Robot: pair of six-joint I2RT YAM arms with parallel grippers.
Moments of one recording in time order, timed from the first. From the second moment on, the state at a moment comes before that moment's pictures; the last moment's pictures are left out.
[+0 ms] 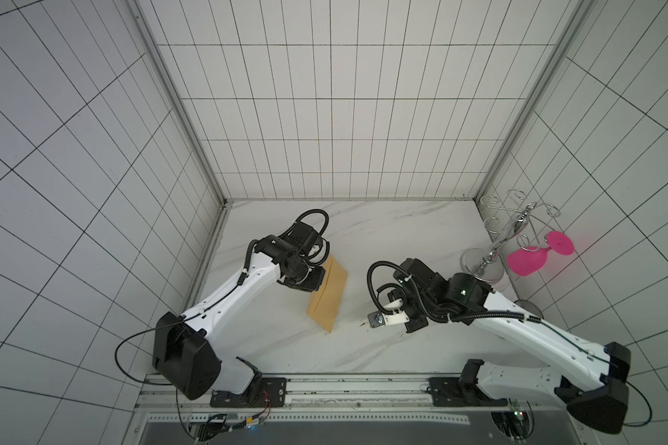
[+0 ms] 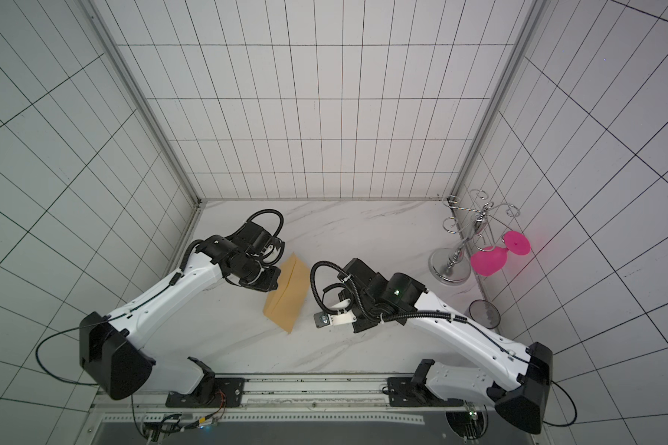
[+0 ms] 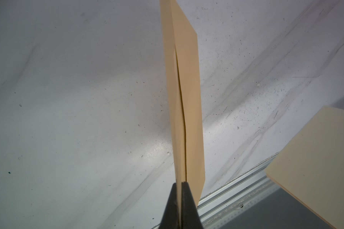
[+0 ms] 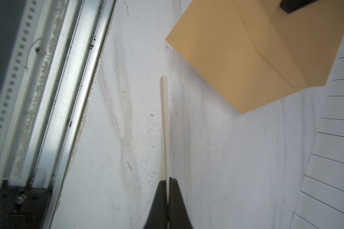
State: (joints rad) left arm -0.53 1.43 1.28 -1.13 0.23 -0.24; right arm 0.94 1.15 1.11 -1.03 -0.07 -1.06
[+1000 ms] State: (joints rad) left arm -0.80 1.60 1.38 -1.19 0.01 0.15; right arm 1.06 1.23 1.06 -0.56 -0.21 -1.27
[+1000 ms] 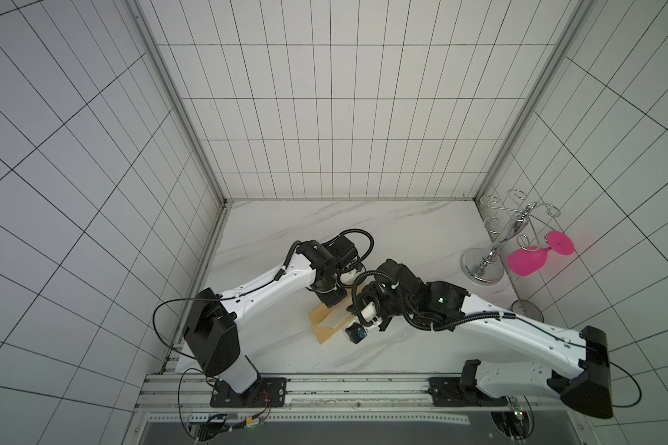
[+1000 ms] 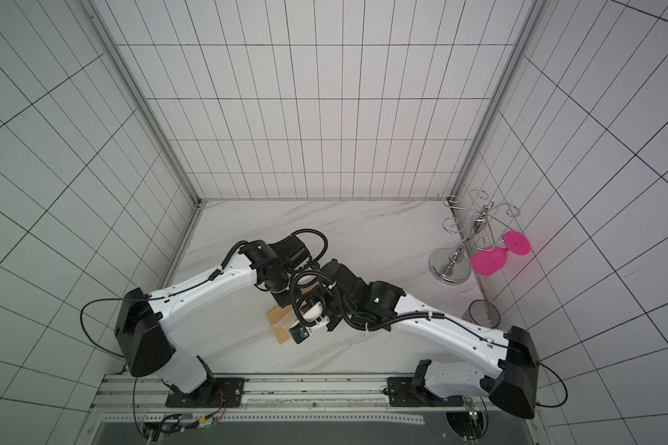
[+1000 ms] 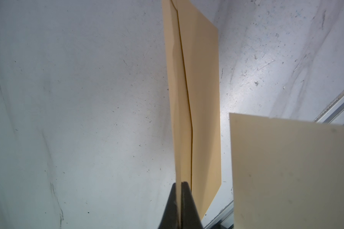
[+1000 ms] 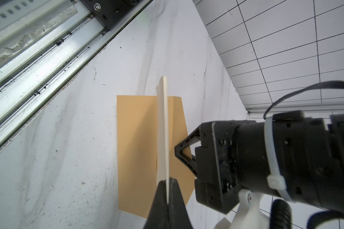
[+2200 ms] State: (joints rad) left arm -0.92 1.47 1.41 -1.28 -0.11 0.14; right arm 1.05 1.27 0.93 -0.22 -0.16 -1.24
